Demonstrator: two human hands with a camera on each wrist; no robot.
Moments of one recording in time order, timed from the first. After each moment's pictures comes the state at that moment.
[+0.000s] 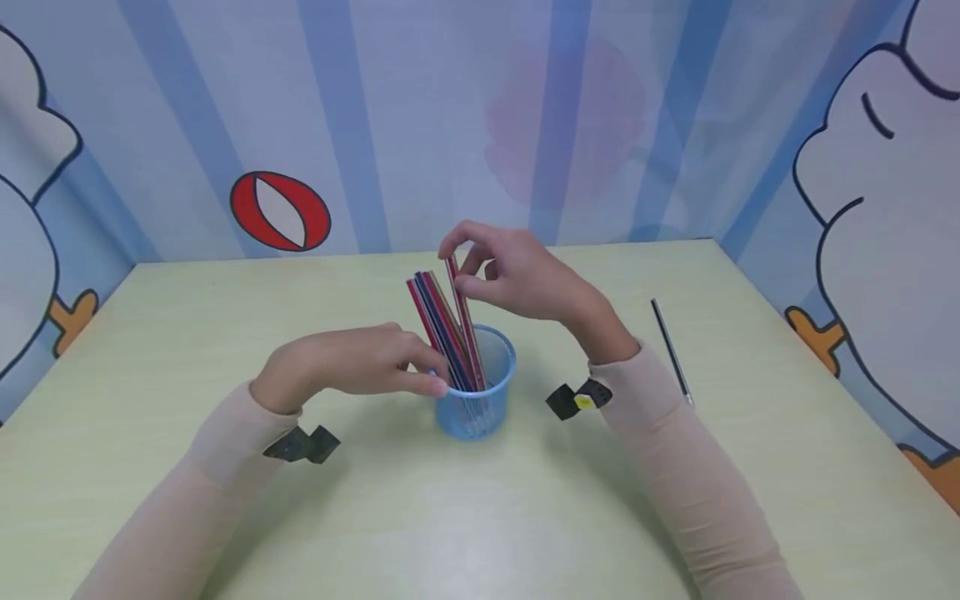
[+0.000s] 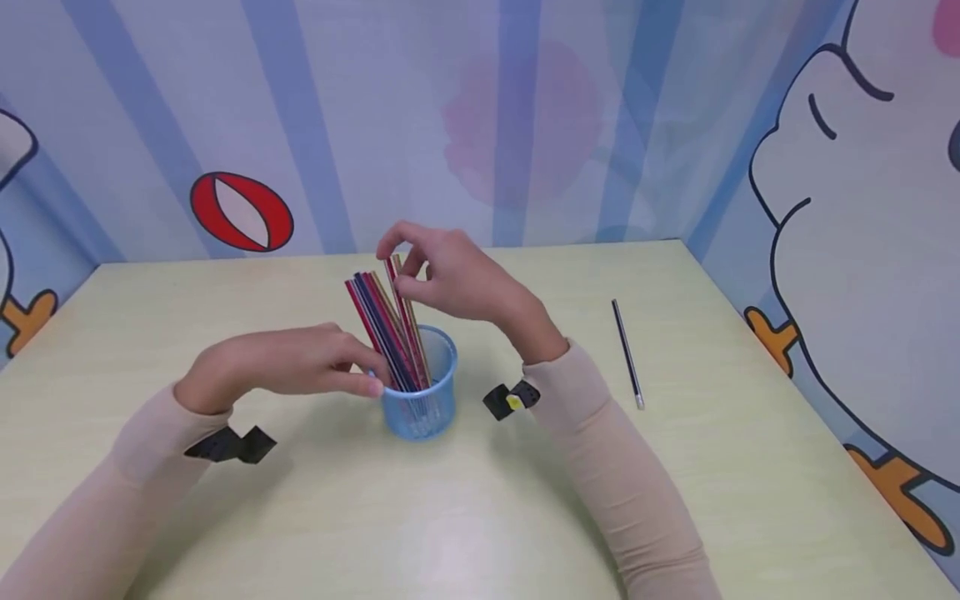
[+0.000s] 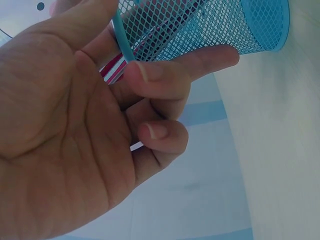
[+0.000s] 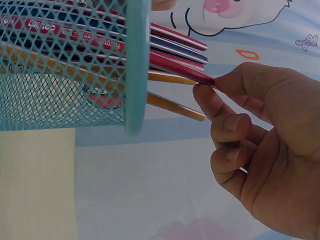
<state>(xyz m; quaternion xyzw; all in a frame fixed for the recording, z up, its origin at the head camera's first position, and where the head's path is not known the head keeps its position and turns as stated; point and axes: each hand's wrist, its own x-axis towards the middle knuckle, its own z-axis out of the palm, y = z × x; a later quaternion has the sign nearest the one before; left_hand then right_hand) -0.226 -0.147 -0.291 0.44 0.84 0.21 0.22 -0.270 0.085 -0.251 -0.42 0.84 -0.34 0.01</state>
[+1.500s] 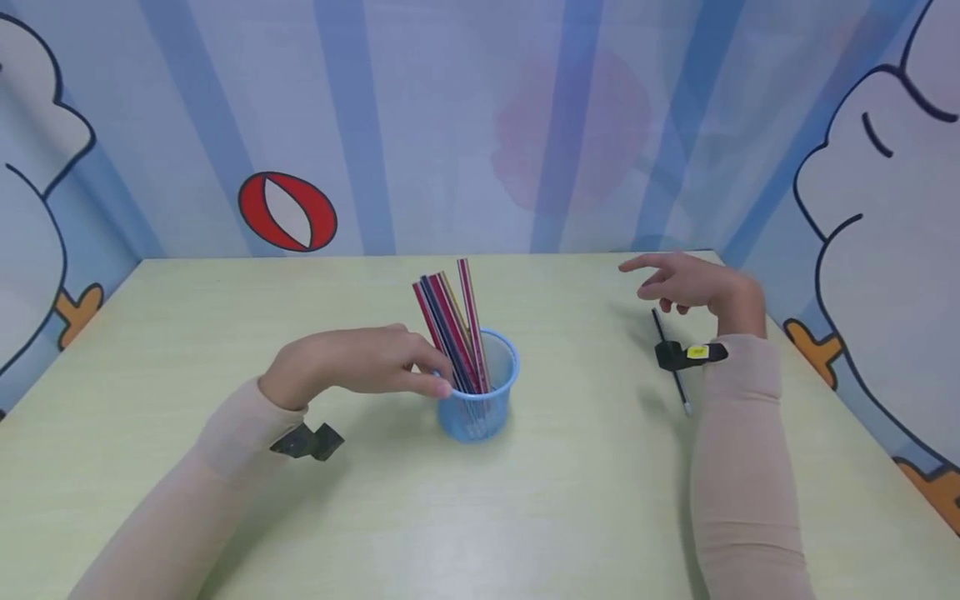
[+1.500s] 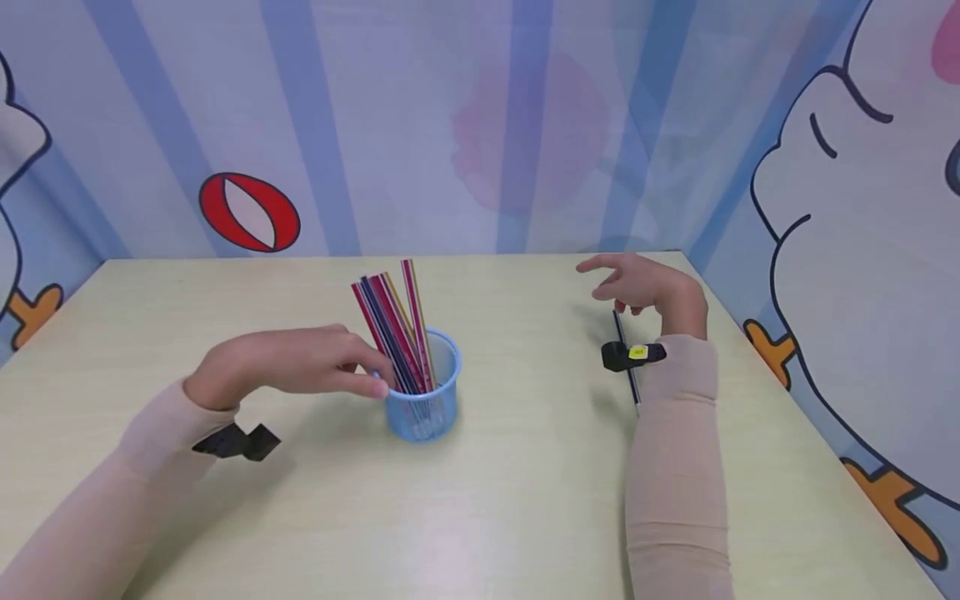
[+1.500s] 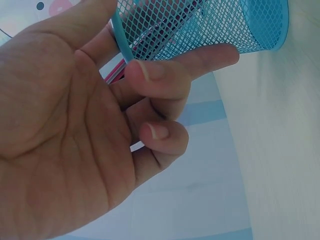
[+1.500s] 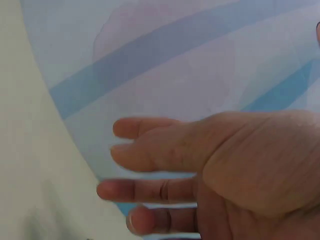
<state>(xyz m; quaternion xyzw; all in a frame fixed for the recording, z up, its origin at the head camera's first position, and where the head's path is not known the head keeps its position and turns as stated) -0.227 -0.138 -0.292 0.44 0.85 0.19 0.21 -0.328 0.281 -0.280 -0.14 0.93 -0.28 0.20</state>
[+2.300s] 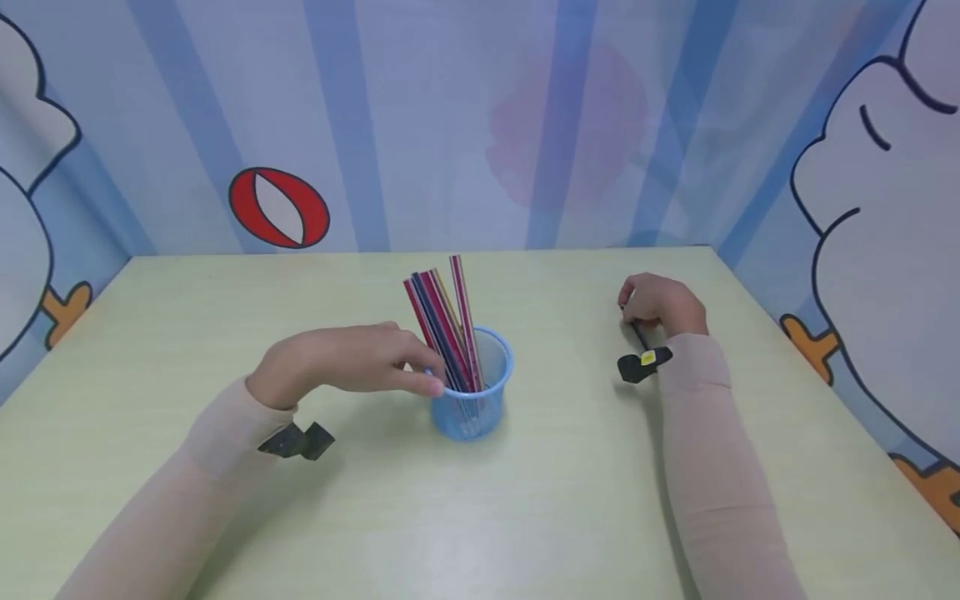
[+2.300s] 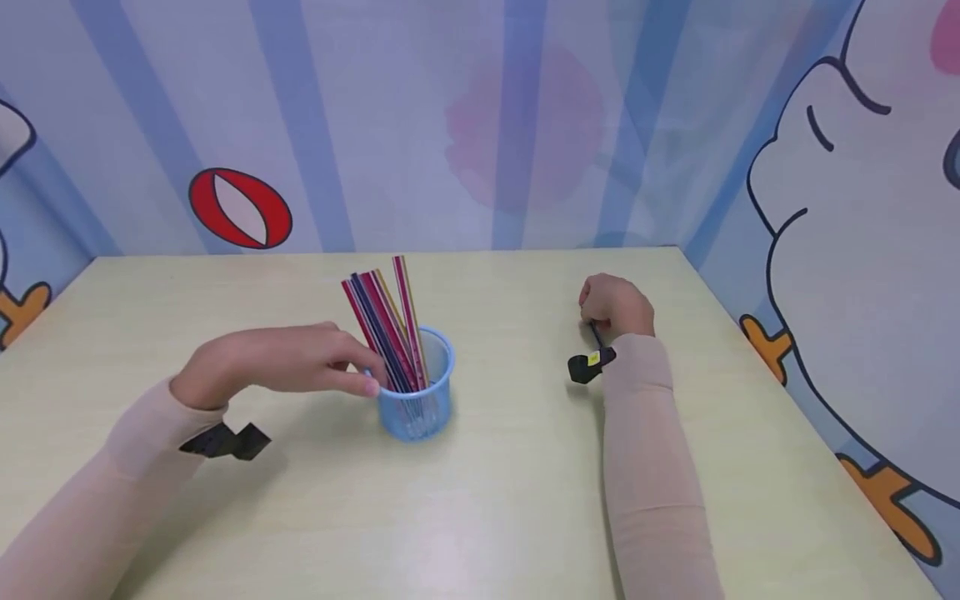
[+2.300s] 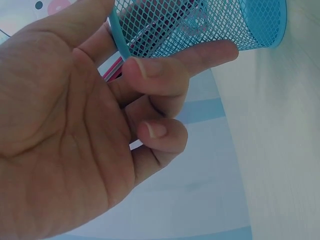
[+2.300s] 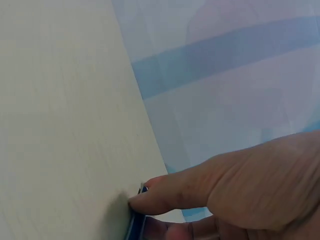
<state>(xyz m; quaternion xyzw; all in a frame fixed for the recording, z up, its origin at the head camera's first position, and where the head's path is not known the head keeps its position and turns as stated) -0.227 -0.138 -0.291 0.43 0.85 0.19 0.22 -0.352 0.262 -0.327 0.00 0.95 -0.21 0.23</state>
